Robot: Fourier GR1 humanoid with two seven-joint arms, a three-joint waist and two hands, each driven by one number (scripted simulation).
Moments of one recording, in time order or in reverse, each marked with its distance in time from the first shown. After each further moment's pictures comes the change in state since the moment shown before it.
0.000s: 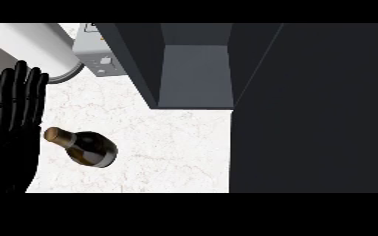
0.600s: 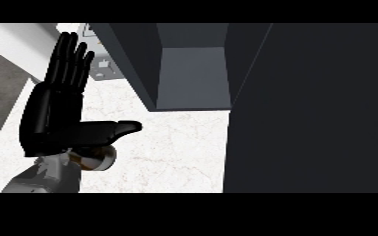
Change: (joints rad) left arm -0.250 -0.070 -0.044 0.182 -0.001 0.174 0.291; right arm 0.193 -0.020 0.169 -0.193 -0.106 0.152 0.058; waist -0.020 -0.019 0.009
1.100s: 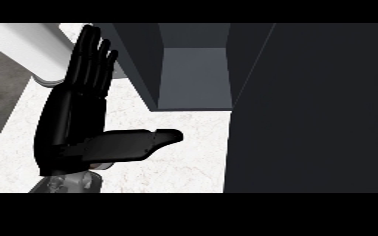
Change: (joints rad) left arm -0.102 -0.019 -0.229 -0.124 -0.143 0.259 0.299; right arm 0.068 -0.033 0.050 -0.164 -0.052 0.023 0.150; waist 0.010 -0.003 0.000
